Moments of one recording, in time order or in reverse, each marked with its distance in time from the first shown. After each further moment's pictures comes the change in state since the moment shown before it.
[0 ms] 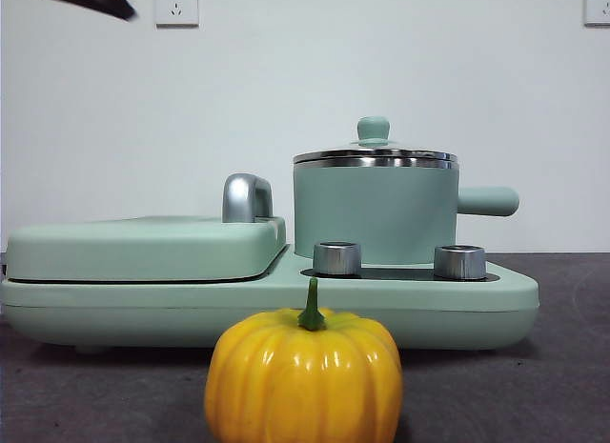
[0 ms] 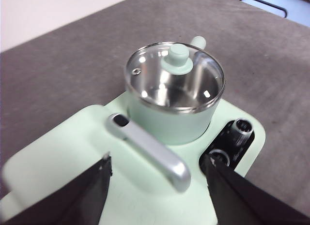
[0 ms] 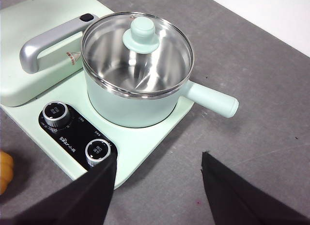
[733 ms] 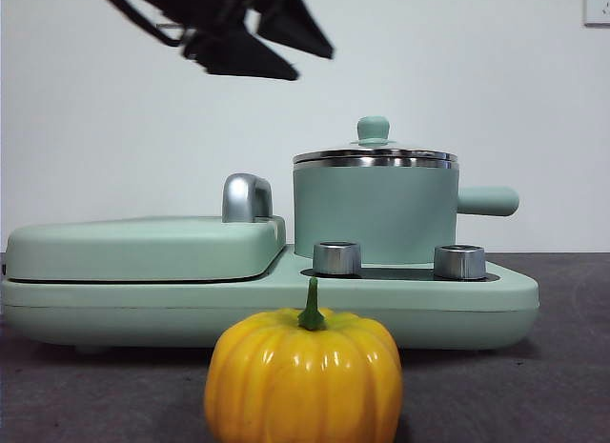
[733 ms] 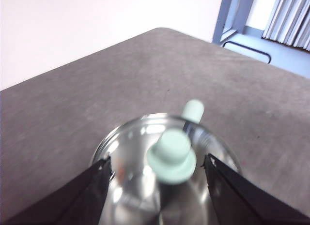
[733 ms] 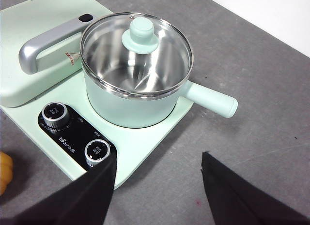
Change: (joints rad) left arm -0.232 0.472 0.113 0.580 -0.130 -0.181; right arm 0.000 0.000 0.000 0.002 0.002 0.002
